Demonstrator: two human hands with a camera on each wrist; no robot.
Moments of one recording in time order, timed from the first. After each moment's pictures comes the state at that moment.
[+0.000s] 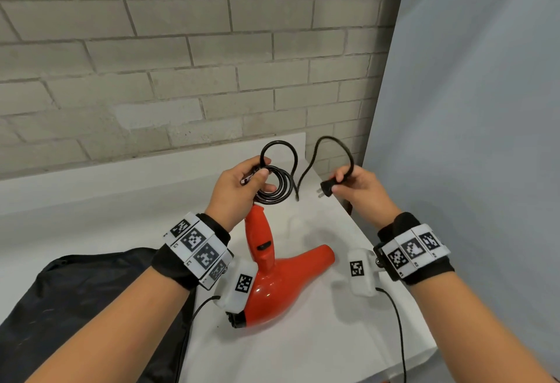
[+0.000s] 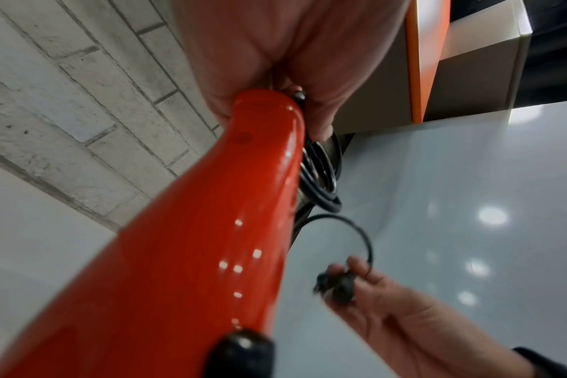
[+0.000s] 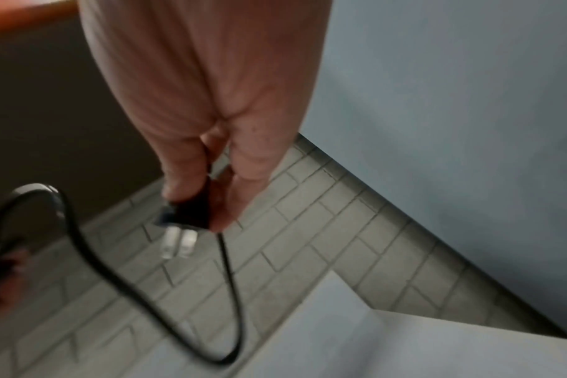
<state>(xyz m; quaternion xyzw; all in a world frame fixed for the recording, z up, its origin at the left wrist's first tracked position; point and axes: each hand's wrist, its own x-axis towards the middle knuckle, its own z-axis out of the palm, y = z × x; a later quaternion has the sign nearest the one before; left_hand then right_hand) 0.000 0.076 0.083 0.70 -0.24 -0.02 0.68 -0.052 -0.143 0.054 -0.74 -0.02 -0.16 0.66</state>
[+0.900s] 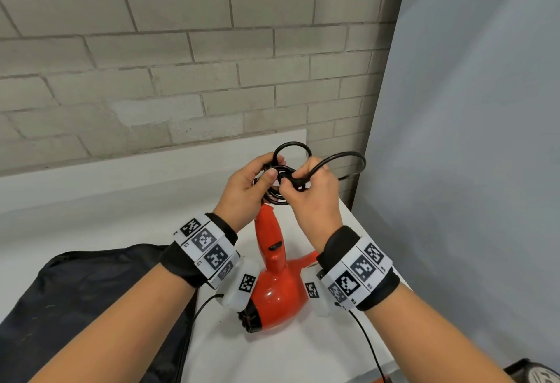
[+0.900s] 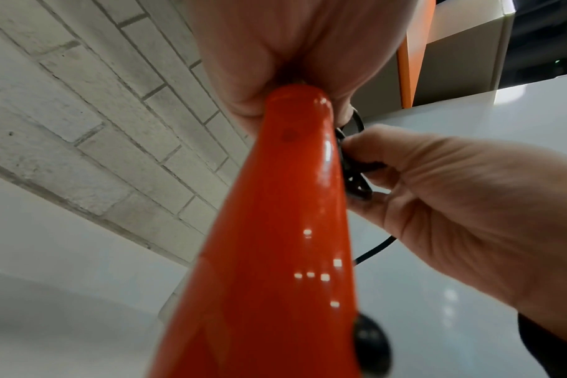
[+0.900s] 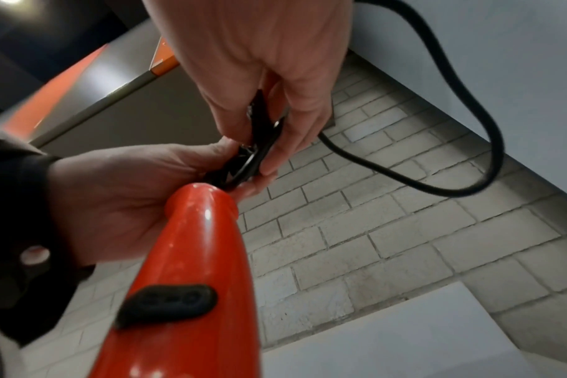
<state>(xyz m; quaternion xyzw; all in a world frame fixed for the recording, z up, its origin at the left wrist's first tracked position) -0.002 0.073 0.075 0.67 -0.31 -0.03 0.67 -0.056 -0.036 0.070 -0.78 0.03 -0.39 0.49</state>
